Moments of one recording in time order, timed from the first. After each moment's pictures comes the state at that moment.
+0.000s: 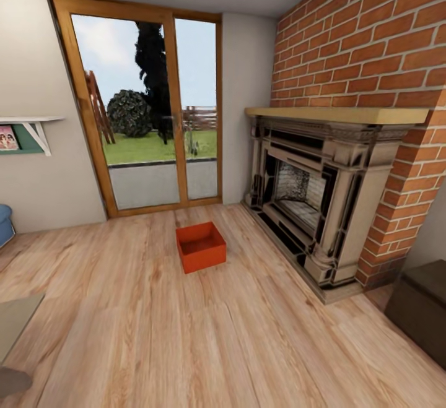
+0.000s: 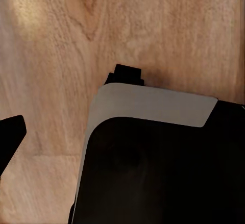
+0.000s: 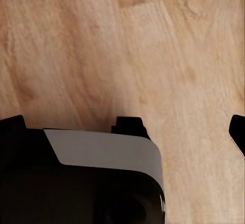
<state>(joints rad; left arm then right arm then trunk) -0.22 0.01 0.01 0.00 0.19 0.10 0.09 -0.22 0.05 0.58 0.02 -0.51 -0.12 -0.10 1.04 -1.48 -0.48</state>
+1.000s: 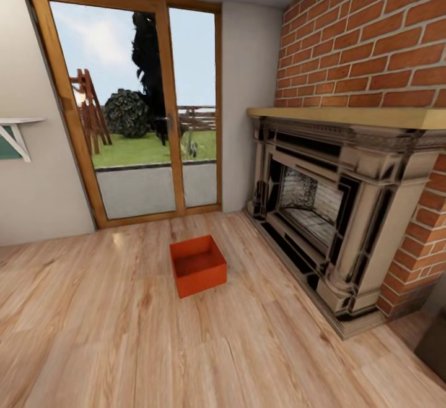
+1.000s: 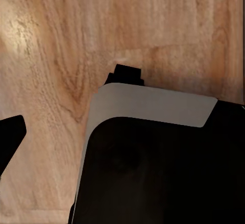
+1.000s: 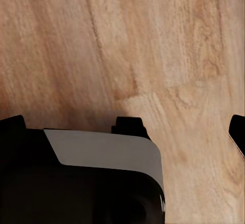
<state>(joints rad) -0.22 0.01 0.01 0.00 0.19 0.10 0.09 -0.22 0.05 0.58 0.02 -0.51 -0.12 -0.10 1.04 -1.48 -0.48</state>
